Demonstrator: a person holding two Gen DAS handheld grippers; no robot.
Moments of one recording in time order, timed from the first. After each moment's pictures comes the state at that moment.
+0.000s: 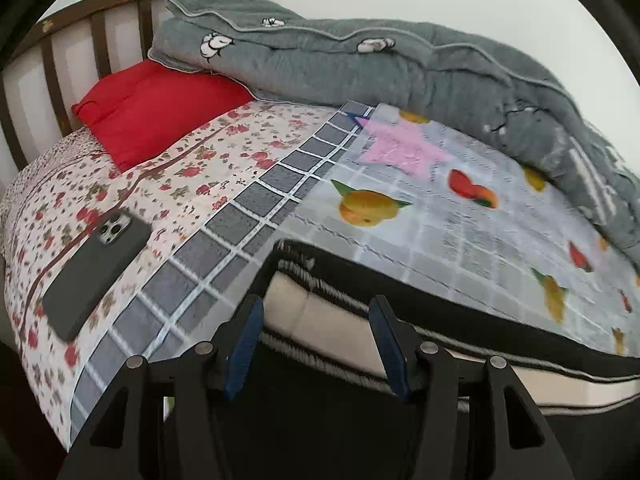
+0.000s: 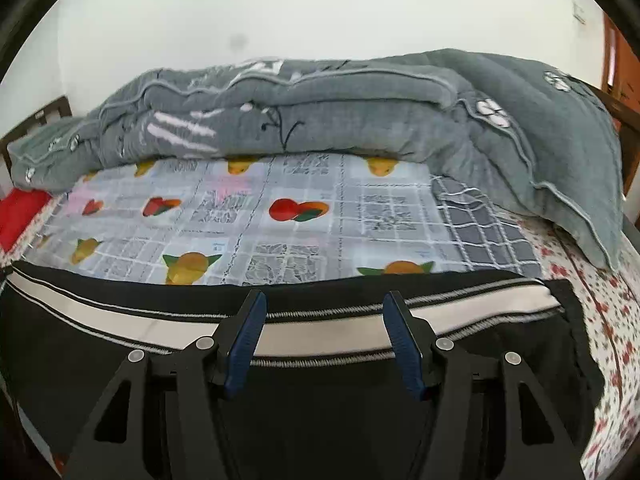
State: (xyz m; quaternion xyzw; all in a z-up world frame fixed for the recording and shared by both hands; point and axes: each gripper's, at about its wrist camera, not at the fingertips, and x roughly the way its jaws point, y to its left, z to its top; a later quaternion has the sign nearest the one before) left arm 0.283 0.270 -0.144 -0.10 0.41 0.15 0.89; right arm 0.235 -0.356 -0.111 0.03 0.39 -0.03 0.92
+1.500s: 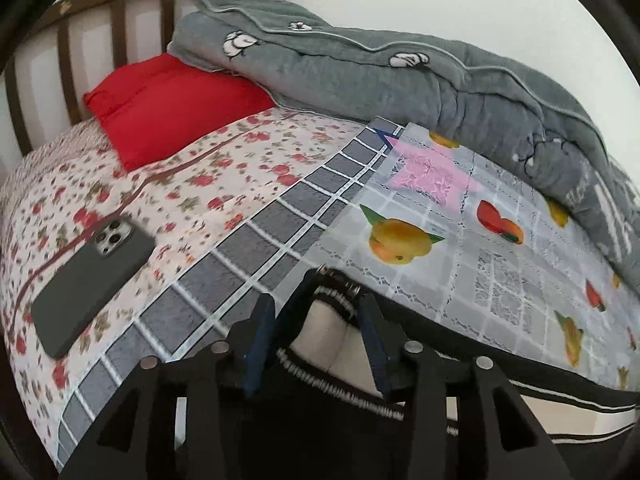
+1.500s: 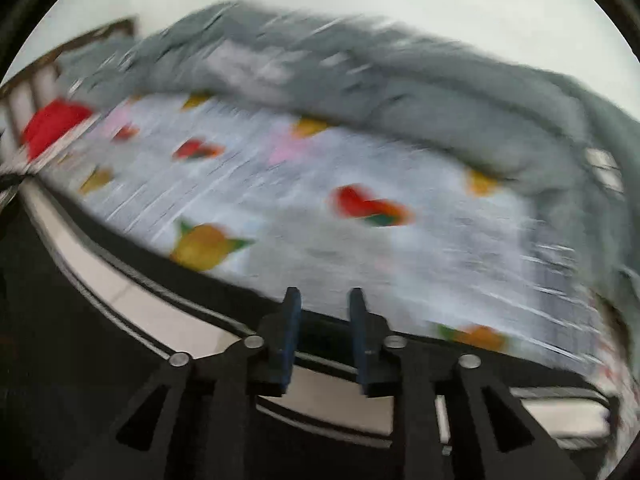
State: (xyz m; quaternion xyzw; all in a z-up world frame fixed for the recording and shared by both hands) left arm 0.294 0.294 -0.149 -0.14 0.38 0.17 0.90; right arm 0.287 -0.361 -0.137 -0.07 0.40 0.05 0.91
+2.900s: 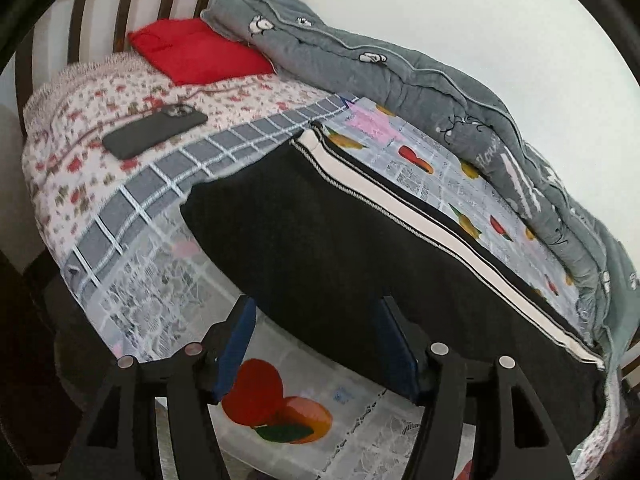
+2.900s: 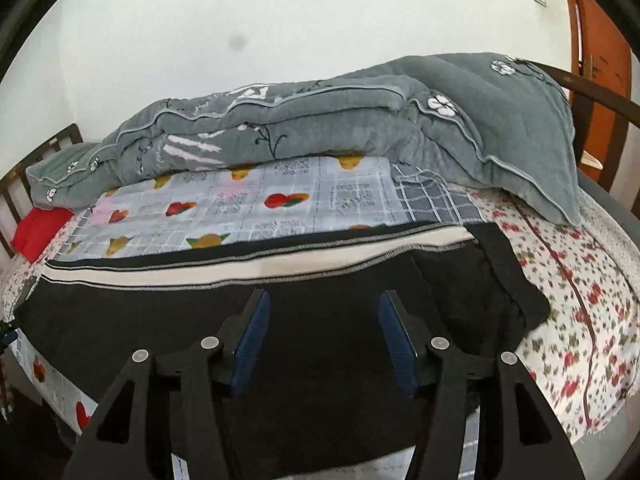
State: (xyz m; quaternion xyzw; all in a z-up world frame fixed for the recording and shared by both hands) left arm 0.090 0.248 -0.146 -0.24 0.37 0.09 0.89; right arm 0.098 -0.397 -0.077 0.08 0.37 -0.03 0.93
